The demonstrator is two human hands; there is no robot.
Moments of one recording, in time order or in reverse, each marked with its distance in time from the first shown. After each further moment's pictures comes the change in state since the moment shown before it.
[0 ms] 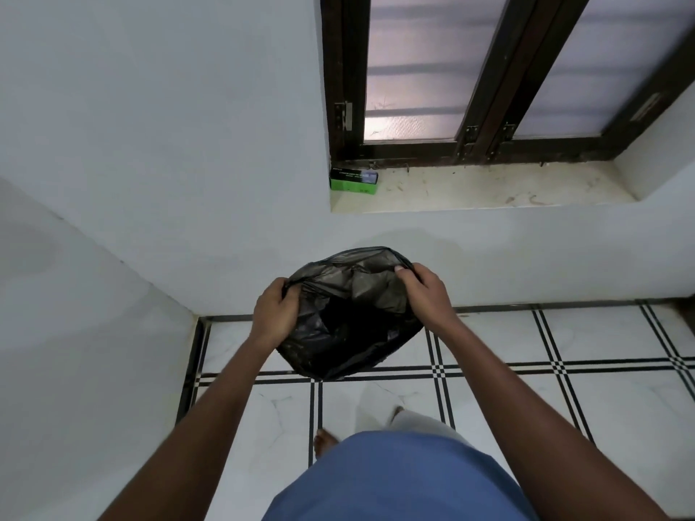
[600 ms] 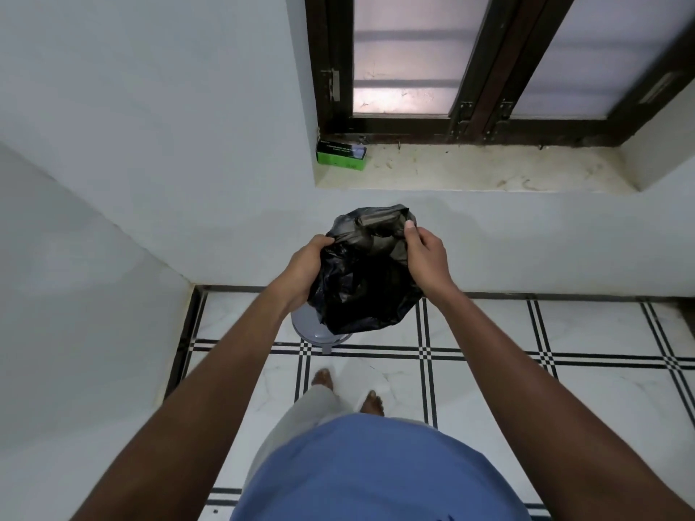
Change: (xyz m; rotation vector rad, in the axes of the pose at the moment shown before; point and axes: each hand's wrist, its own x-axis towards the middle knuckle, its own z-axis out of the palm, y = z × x) left_hand -0.026 0.093 0.083 -0.525 -0.282 -0.350; right_hand 0.027 0.005 -0.060 -0.008 0.046 -0.035
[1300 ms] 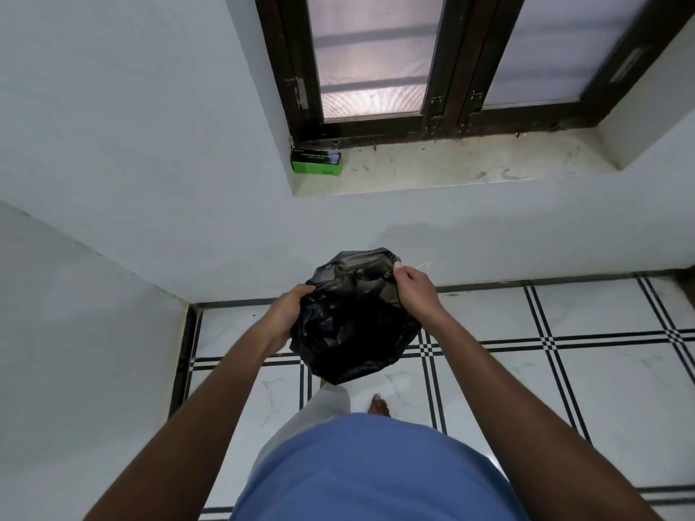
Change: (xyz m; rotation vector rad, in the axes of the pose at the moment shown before) left_hand 0.030 -0.063 -0.017 0.109 -0.016 -0.133; right_hand -0.010 0.061 -0.008 -0.093 -0.117 0.213
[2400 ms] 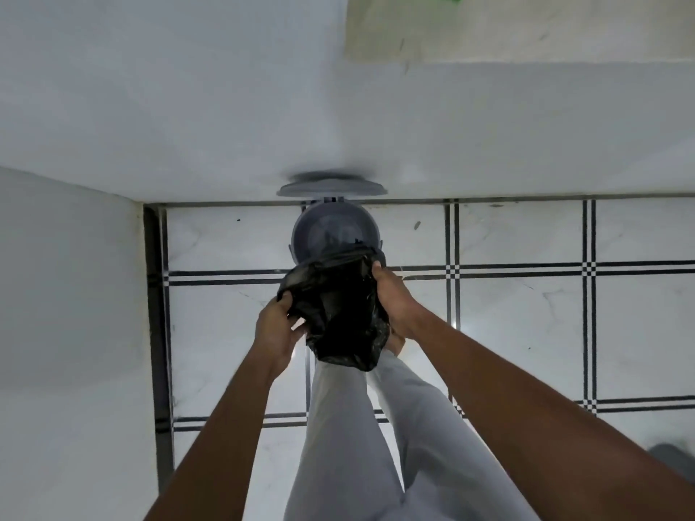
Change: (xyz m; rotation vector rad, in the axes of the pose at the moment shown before) left_hand 0.229 -0.148 -0.120 -0.447 0.202 -0.347; right_hand 0.178 0.175 0.296 0.203 -0.264 0.717
